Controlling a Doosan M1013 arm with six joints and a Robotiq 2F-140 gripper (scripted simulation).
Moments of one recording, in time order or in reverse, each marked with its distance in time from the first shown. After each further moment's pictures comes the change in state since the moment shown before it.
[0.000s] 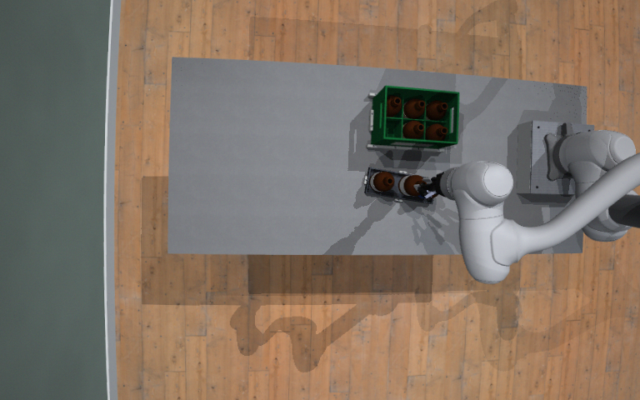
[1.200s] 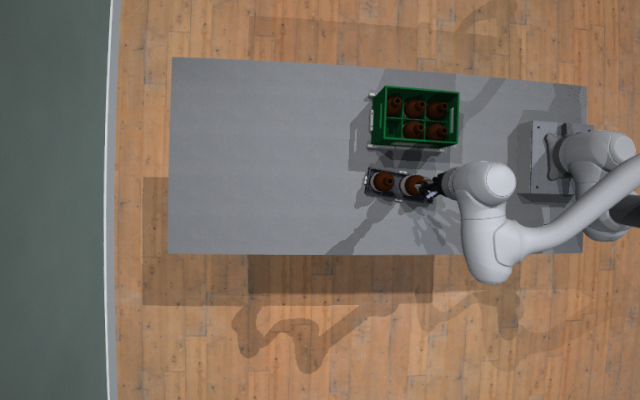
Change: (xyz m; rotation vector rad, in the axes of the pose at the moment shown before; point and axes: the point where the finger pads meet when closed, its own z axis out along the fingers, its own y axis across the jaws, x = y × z) arm 0.000 0.000 -0.009 0.000 0.000 0.000
